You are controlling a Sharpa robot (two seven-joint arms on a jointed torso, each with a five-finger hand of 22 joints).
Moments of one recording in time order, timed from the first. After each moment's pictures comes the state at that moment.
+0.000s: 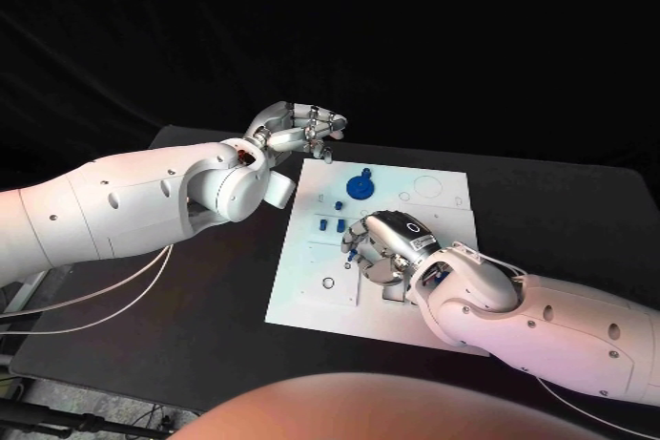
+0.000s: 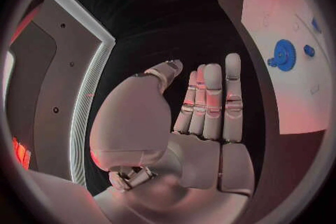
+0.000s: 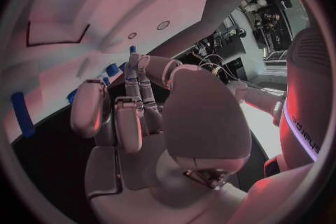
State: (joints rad) left arm 1.20 -0.86 -0.02 1.51 -0.20 -0.31 0.32; left_hand 1.29 -0.19 0.43 0.13 0.31 0.90 0.15 0.28 0.36 0.97 0.09 0.61 0.20 1.16 0.01 1.06 0.62 0.16 1.14 0.12 0.32 1.15; right arm 1.03 -0.62 -0.14 1.65 -1.62 -0.55 -0.20; right_hand 1.36 -0.21 0.82 -0.11 0.11 1.09 0.12 0.26 0.53 1.23 0.10 0.09 0.23 1.47 -0.02 1.49 1.31 0.10 1.41 0.08 1.20 1.31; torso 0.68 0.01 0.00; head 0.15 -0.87
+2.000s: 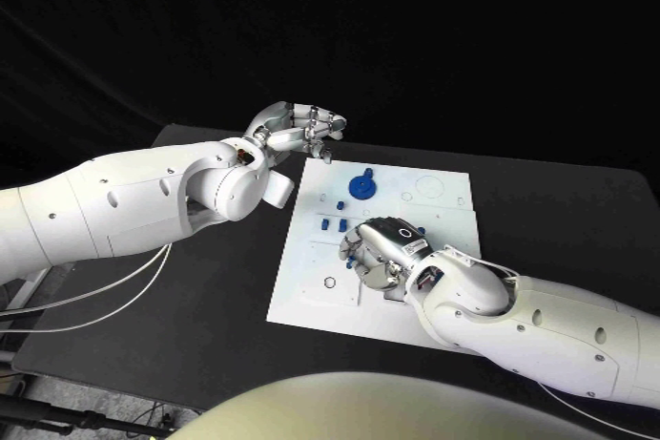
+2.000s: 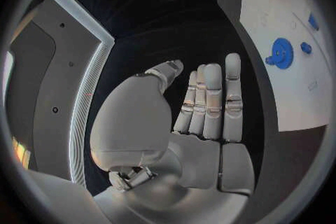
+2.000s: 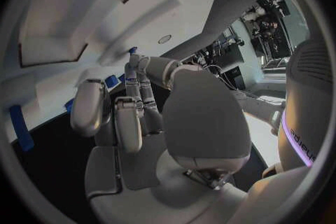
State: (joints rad) left arm 1.20 -0.87 -0.02 1.51 -0.20 -0.31 0.31; left_hand 1.30 -0.19 0.43 0.13 0.31 0.90 0.15 0.28 0.36 0.97 0.08 0.61 0.20 1.16 0.01 1.06 0.62 0.16 1.14 0.12 0.32 1.15; right arm 1.02 -0.59 -0.15 1.62 -1.68 -0.49 -0.21; right_hand 1.36 -0.21 0.82 -0.11 0.11 1.09 0.12 0.26 0.53 1.23 0.10 0.08 0.23 1.47 -0.02 1.49 1.31 0.10 1.41 0.07 1.19 1.31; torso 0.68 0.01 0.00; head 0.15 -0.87
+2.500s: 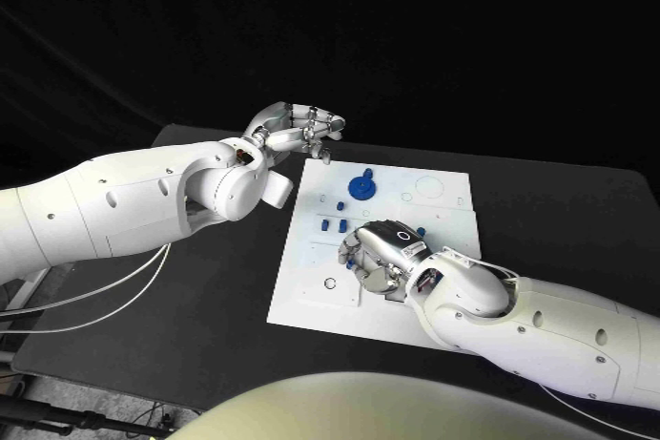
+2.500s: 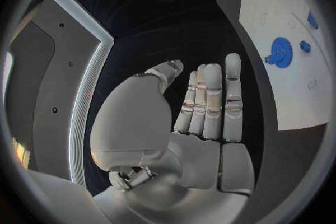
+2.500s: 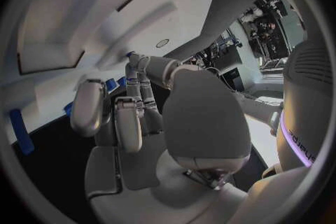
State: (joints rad) left arm 1.20 -0.87 -0.02 1.51 -0.20 -0.31 0.31; left_hand 1.30 -0.19 0.43 0.13 0.31 0.90 0.15 0.28 0.36 0.97 0.08 0.61 0.20 1.16 0.01 1.06 0.62 0.16 1.14 0.12 0.32 1.15; right arm 1.02 -0.60 -0.15 1.63 -1.68 -0.47 -0.20; right_hand 1.36 -0.21 0.82 -0.11 0.11 1.09 0.12 0.26 0.53 1.23 0.10 0.08 0.23 1.47 -0.02 1.49 1.31 0.10 1.41 0.07 1.19 1.31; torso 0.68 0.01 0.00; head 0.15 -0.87
